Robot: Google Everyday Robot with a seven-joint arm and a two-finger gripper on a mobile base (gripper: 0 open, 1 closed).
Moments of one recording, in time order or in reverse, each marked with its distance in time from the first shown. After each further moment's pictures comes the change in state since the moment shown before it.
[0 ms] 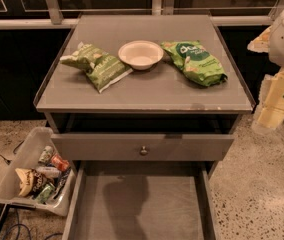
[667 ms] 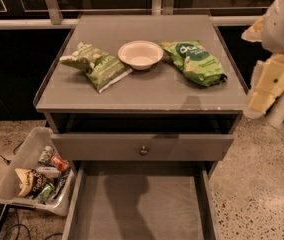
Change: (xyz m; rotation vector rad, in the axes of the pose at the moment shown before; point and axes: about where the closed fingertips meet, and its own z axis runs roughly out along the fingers) arm -0.010 -0.025 0.001 0.016 -0.037 0.000
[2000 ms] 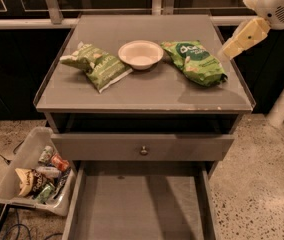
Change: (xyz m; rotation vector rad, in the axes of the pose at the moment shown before) arm -0.017 -0.156 0.030 0.203 -0.415 0.222
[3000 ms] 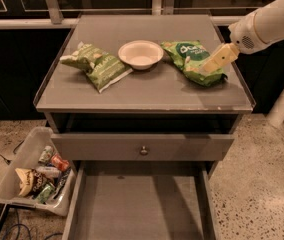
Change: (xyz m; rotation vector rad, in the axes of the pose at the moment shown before) arm 0.042 -0.019 0.093 0.035 0.022 0.121
